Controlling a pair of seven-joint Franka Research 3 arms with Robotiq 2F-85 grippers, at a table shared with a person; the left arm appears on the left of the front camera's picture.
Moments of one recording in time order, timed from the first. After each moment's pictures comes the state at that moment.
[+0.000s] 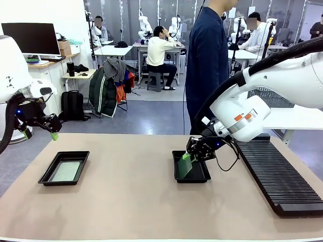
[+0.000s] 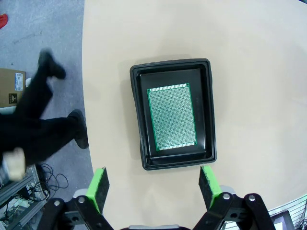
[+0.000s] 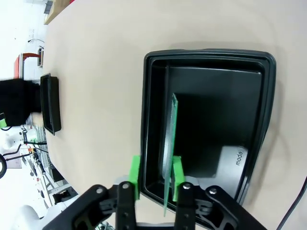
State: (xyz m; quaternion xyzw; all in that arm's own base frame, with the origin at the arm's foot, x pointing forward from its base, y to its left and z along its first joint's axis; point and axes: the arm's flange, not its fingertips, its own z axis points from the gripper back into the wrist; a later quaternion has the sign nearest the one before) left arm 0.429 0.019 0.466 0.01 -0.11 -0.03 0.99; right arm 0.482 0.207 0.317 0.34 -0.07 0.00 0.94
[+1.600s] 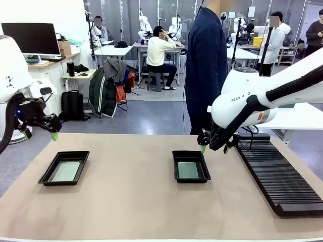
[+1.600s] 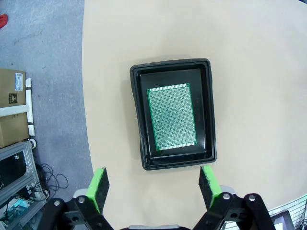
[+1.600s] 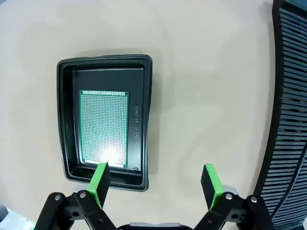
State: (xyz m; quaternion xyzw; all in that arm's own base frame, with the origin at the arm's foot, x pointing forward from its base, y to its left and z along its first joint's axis) left arm 0.429 0.019 0.466 0.01 -0.11 -0.03 0.99; right arm 0.474 0.198 0.387 0.05 -0.09 0.01 0.99
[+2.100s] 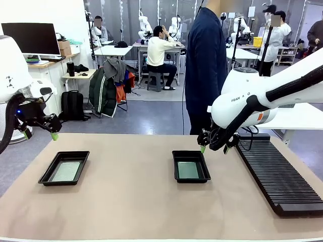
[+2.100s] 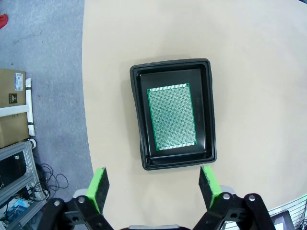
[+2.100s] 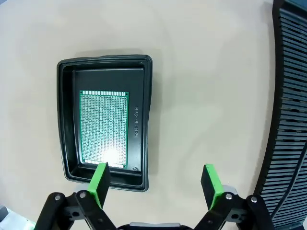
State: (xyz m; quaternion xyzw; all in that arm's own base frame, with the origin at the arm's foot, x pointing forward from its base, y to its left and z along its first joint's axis) left arm 0.429 0.019 0.466 0.01 -0.11 -0.03 0.99; right arm 0.474 0.198 0.387 0.05 -0.09 0.01 0.99
